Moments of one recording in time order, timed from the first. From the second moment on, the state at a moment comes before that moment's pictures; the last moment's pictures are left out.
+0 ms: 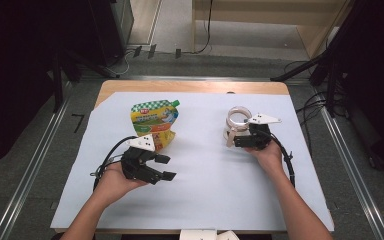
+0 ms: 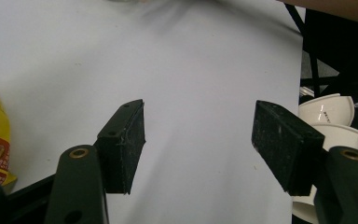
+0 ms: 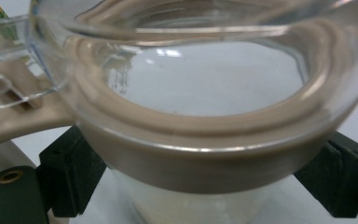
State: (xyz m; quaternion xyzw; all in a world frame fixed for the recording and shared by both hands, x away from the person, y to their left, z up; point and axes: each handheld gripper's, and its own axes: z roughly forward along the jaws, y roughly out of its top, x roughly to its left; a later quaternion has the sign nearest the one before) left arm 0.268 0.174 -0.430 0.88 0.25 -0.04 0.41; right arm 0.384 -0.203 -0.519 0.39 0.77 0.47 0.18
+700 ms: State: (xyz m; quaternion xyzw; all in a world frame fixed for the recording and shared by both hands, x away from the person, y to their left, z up) left arm 0.274 0.171 -0.430 0.87 0.25 -0.04 0.41; right arm 0.354 -0.187 -0.496 0.37 0.77 0.49 0.17
